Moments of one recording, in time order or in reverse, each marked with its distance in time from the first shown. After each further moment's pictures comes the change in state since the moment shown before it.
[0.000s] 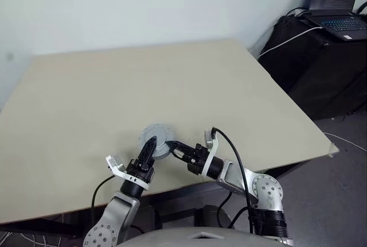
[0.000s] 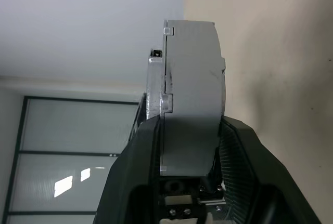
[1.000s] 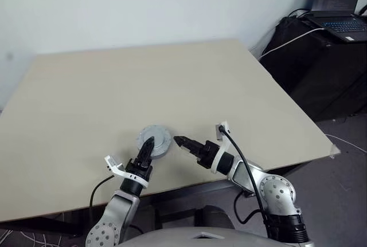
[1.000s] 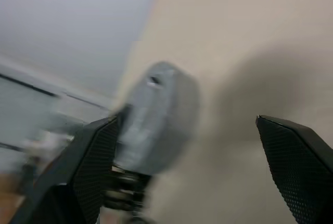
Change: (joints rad) left arm -0.059 0.020 0.002 0.044 0.071 -0.108 0.063; right arm 0.051 -0.249 0.169 -0.248 -0.491 -0.340 0.246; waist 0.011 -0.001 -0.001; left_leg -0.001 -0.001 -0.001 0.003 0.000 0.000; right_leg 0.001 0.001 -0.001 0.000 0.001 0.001
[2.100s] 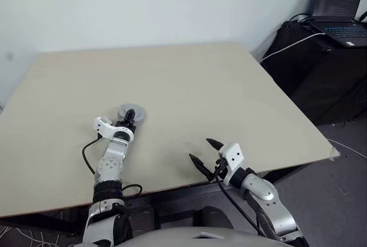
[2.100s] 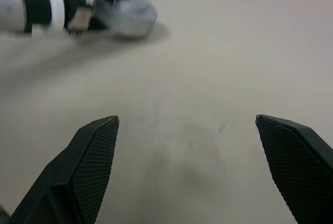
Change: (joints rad) left arm -0.732 0.035 0.376 0.695 0.436 -0.147 0.173; right arm 0.168 -0.095 0.158 0.231 -0.822 -0.813 0.251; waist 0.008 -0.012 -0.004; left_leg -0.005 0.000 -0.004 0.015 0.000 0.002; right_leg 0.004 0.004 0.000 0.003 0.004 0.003
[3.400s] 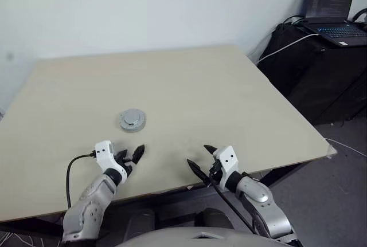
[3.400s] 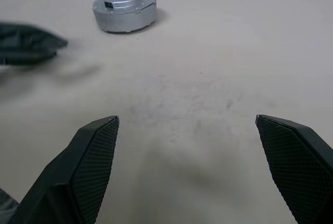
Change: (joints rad) left arm 0.661 0.219 -0.365 -0.657 0.428 0.128 -0.233; right arm 0.033 0.073 -0.012 -0.012 -0.001 0.081 0.002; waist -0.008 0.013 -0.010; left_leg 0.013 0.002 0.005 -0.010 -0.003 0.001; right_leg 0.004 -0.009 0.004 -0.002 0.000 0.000
